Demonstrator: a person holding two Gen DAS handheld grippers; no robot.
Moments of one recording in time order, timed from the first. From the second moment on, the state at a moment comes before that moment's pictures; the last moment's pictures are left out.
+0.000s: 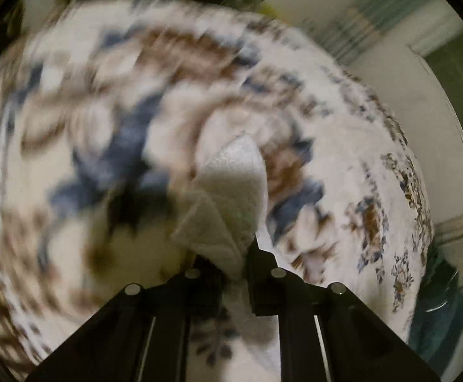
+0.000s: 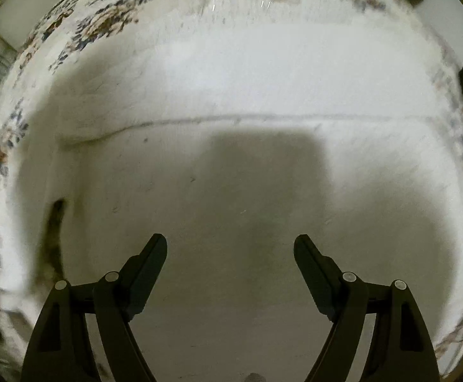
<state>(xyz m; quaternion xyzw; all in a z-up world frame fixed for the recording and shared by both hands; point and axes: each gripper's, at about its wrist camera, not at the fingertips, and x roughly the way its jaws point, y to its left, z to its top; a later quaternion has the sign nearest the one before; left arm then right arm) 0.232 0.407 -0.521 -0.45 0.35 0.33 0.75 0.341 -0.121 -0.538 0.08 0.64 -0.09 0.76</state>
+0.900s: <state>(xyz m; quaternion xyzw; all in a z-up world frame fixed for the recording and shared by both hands) 0.470 -0.040 -0.412 -0.19 0.45 -0.06 0.87 0.395 -0.375 -0.527 0.25 0.59 -0.20 0.74</state>
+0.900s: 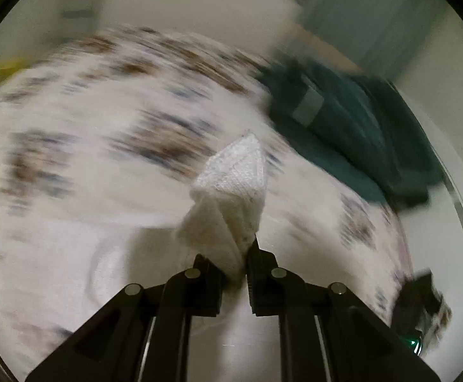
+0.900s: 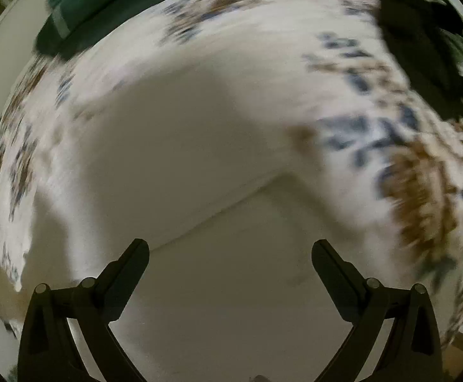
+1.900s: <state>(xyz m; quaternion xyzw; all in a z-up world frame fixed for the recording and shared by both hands) 0.323 -0.038 -0.585 -0.01 0.60 0.16 0.78 0.512 -0.461 -0.567 0.33 0.63 0.02 0.70</state>
